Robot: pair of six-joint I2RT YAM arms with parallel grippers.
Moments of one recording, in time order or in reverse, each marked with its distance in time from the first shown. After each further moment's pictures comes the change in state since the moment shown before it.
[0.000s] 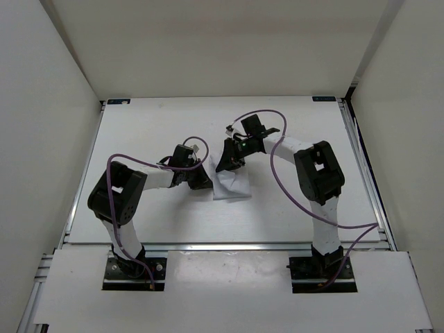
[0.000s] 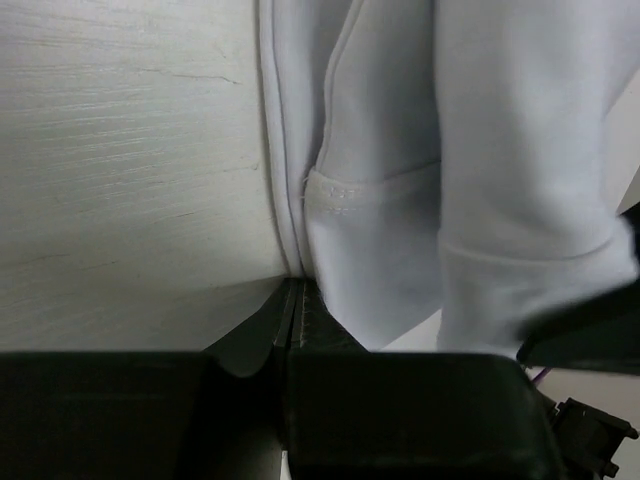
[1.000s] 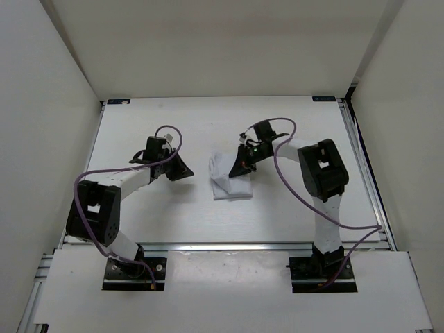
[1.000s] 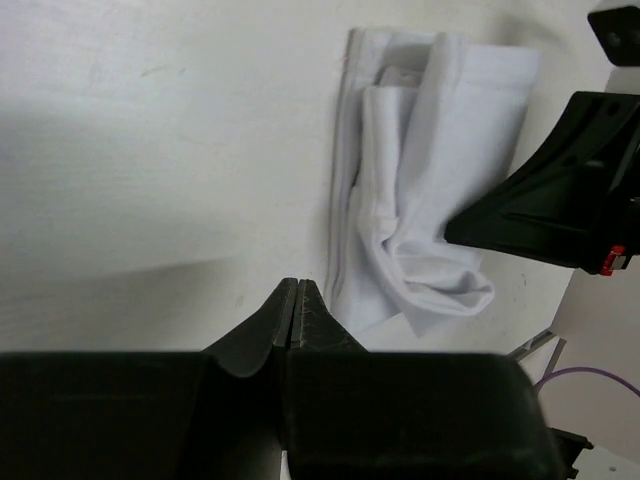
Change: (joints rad) left arm 0.203 -0.222 0.007 -0.175 -0.004 0.079; right arm -0.112 -0.017 -0.138 0.026 -0.004 -0.012
